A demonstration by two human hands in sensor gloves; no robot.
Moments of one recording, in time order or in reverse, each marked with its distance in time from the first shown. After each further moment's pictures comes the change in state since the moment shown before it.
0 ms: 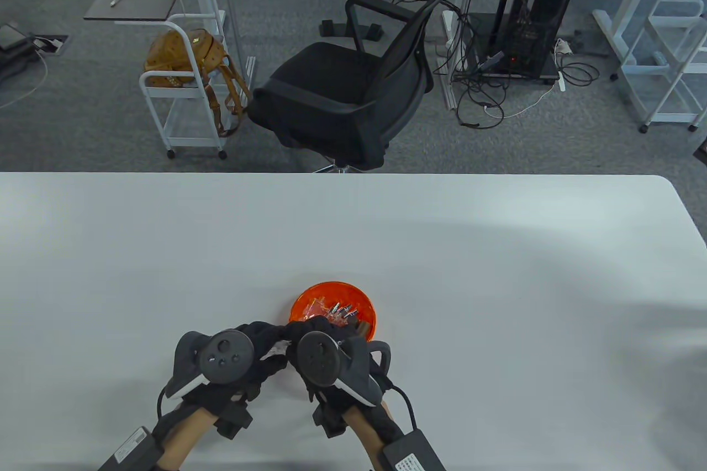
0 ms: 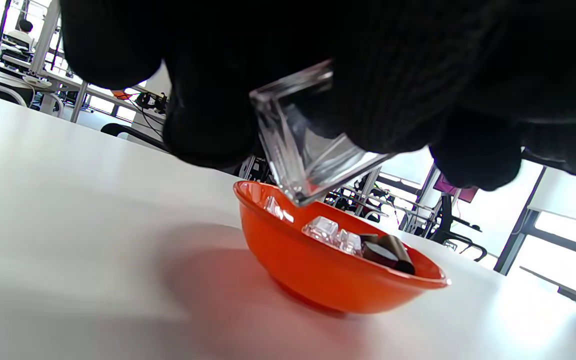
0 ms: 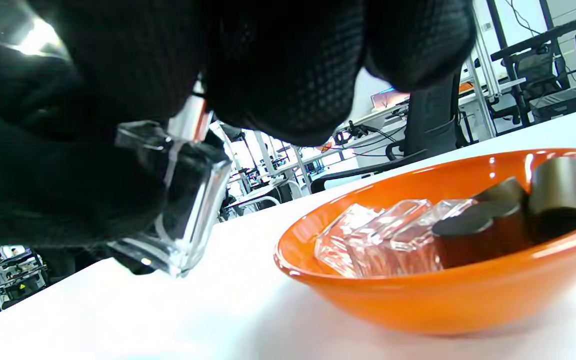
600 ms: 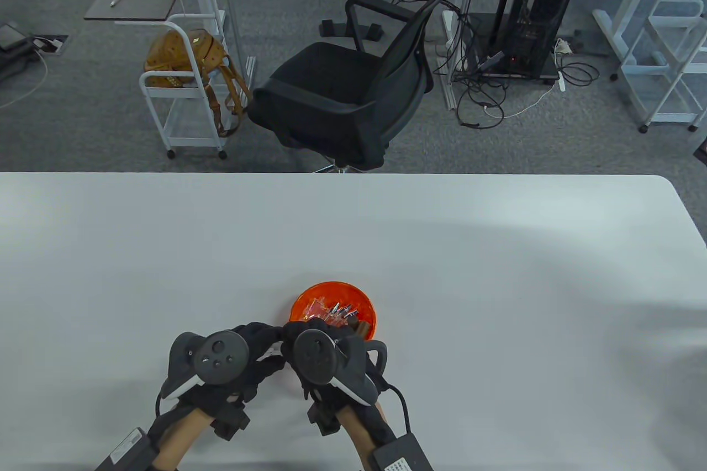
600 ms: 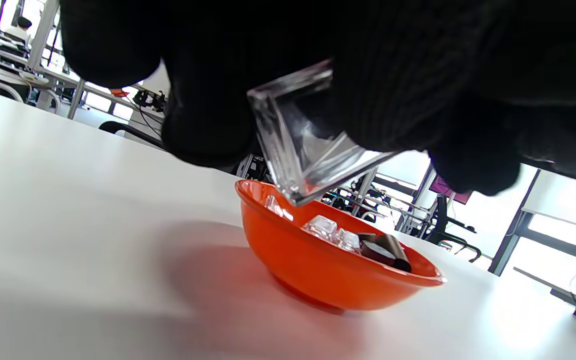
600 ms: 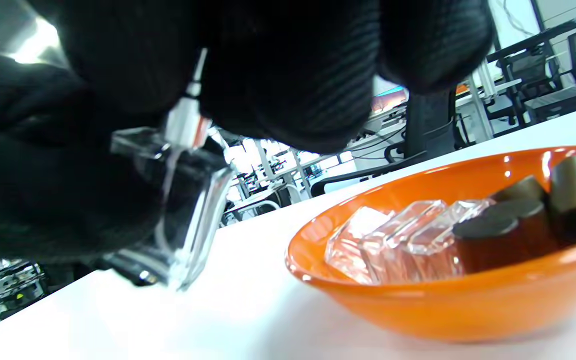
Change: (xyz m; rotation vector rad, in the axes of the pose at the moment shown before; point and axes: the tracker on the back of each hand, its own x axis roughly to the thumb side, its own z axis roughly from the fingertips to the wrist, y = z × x) left_hand -0.003 0.001 0.004 0.005 -0.007 -0.007; right_hand 0.004 0.004 -0.001 0.003 0.005 -0.021
